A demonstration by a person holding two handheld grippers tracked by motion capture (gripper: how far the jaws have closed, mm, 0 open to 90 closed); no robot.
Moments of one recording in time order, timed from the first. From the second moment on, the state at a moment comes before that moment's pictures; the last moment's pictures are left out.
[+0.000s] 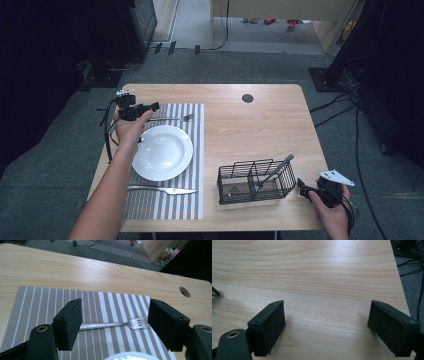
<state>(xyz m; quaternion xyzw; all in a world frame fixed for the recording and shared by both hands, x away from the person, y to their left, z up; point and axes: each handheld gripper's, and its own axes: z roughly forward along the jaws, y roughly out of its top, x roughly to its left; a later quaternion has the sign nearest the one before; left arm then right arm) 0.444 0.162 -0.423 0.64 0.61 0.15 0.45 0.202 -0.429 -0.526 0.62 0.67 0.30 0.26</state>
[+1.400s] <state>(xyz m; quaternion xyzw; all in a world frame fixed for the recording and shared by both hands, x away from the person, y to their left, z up) 0.256 0.216 -0.456 0.64 0.56 0.22 0.48 0.202 -0.429 -0.526 0.62 0.67 0.30 0.26</state>
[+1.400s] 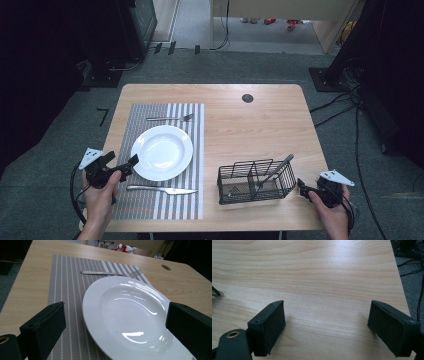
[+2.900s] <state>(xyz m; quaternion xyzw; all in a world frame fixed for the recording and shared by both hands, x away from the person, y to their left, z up) 0.199 0.254 -0.524 0.70 0.58 0.26 0.32 0.201 -0.428 -0.526 0.62 0.67 0.30 0.26</state>
